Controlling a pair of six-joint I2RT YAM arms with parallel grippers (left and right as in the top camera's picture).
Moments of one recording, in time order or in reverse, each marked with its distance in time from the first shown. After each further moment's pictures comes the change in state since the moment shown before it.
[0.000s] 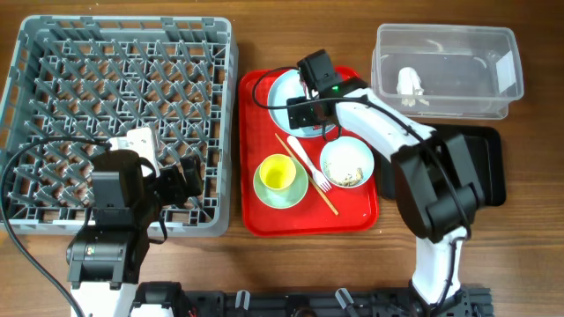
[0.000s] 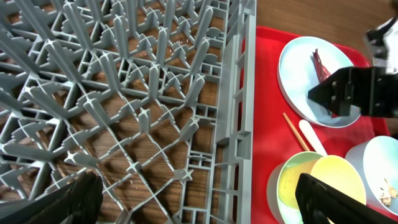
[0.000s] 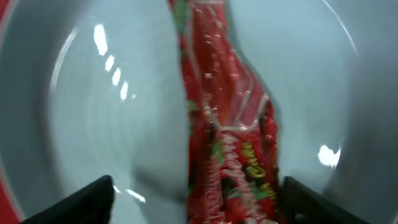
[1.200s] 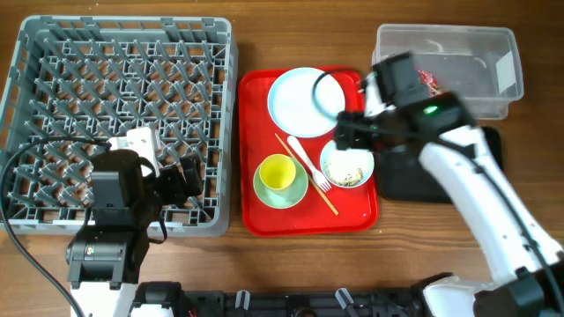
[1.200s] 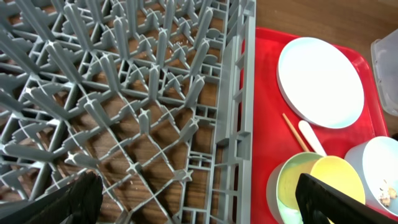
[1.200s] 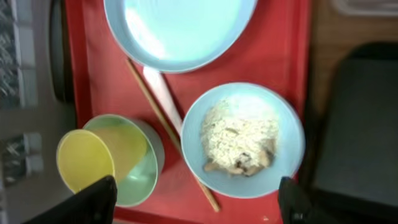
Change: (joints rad) left arm 0.000 0.001 0.003 0.002 0.000 0.000; right arm -0.103 -0.611 -0.178 -0.446 -0.188 0.085
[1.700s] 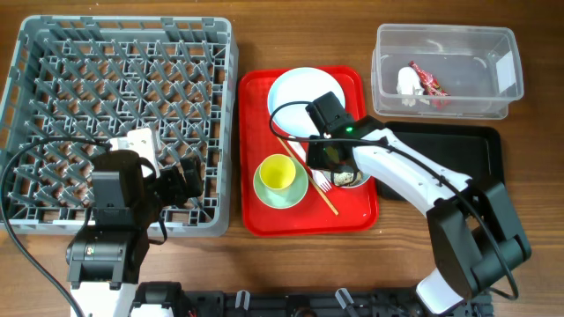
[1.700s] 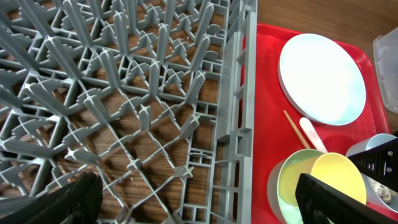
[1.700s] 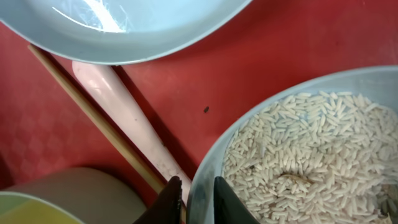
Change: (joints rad) left arm 0.000 0.000 0.000 -0.013 0.000 0.000; right arm 0.177 0.279 -0.180 0.348 0.111 0.284
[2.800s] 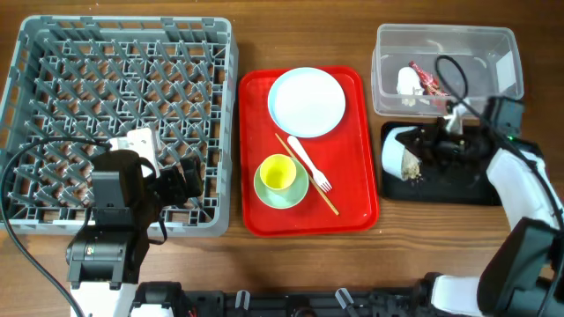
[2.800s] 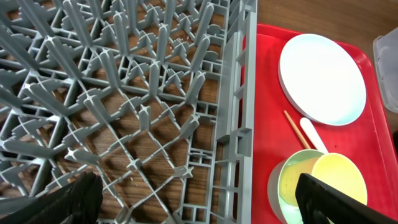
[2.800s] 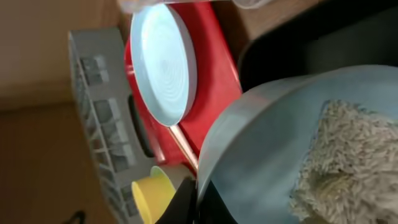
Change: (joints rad) left arm 0.000 0.000 0.000 0.000 0.000 0.000; right arm -0.869 -0.224 -0.230 0.084 -0.866 -0.270
